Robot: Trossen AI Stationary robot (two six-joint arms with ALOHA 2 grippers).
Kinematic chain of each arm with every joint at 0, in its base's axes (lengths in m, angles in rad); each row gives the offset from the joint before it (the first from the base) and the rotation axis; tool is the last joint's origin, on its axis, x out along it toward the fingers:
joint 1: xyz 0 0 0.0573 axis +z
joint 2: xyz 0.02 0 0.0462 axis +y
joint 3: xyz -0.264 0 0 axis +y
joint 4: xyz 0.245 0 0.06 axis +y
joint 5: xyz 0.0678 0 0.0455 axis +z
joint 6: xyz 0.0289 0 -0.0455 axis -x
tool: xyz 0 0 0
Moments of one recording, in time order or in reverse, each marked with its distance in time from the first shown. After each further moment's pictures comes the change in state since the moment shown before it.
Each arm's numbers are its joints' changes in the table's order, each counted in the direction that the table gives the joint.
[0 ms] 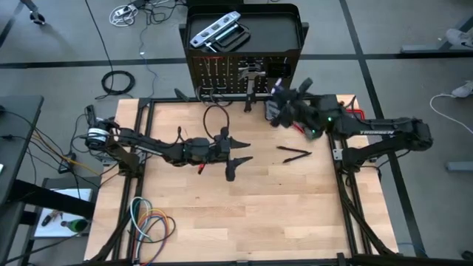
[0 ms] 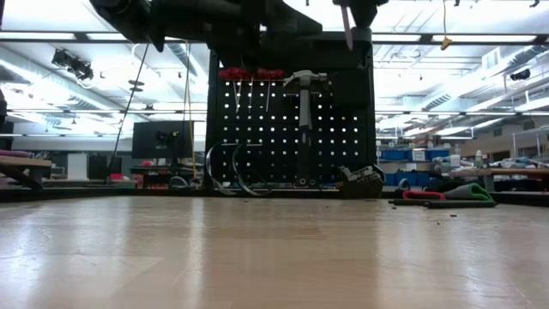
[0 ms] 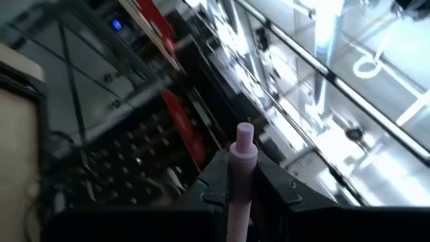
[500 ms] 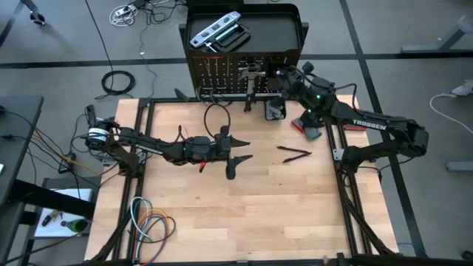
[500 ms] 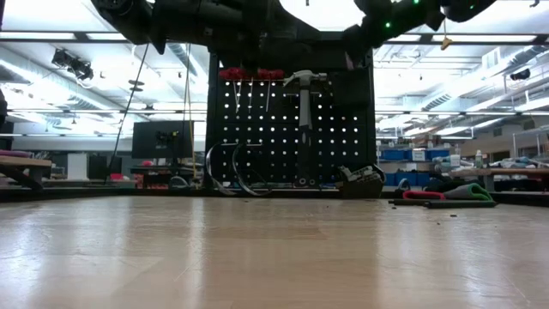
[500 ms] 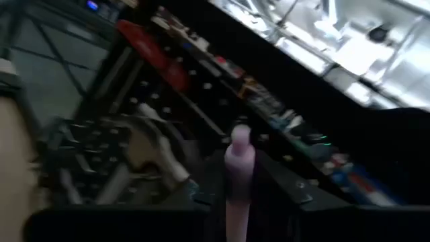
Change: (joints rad) left arm 0.013 0.000 0.000 0.025 -0.006 -0.003; right arm -0.321 0.065 0.001 0.093 0.165 -0.439
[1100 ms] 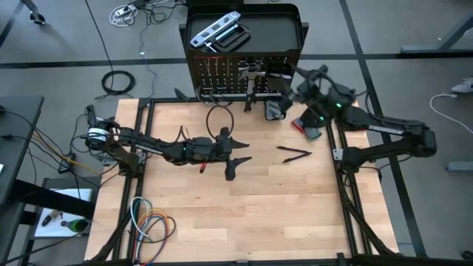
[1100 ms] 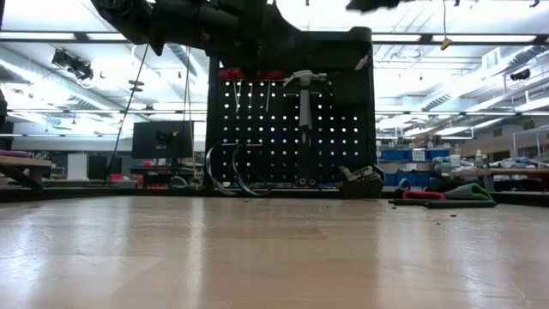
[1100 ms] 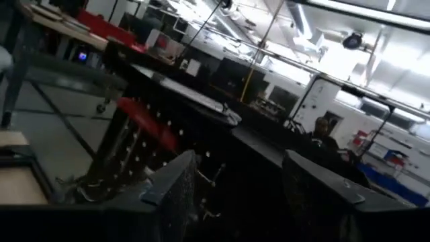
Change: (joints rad) left arm 0.000 0.000 0.000 0.077 -0.003 0.002; right arm 0.225 -0.146 -0.067 0.068 -0.213 -0.049
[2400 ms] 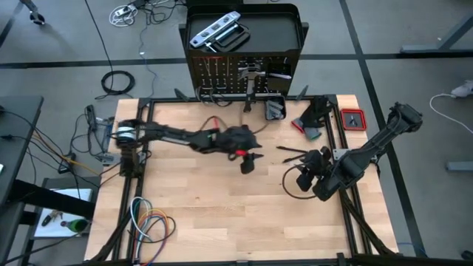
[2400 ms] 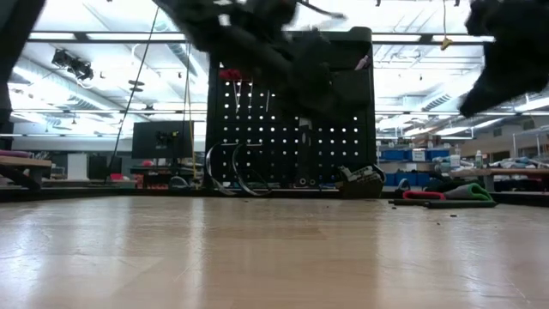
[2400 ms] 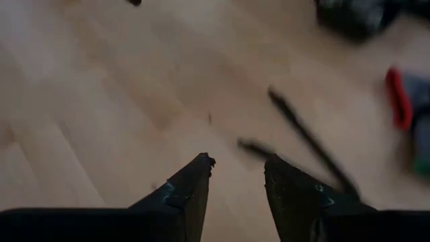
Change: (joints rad) left arm 0.126 0.311 -0.424 0.506 -0.209 0.028; right arm 0.915 0.052 0.268 1.213 -0.116 -1.904
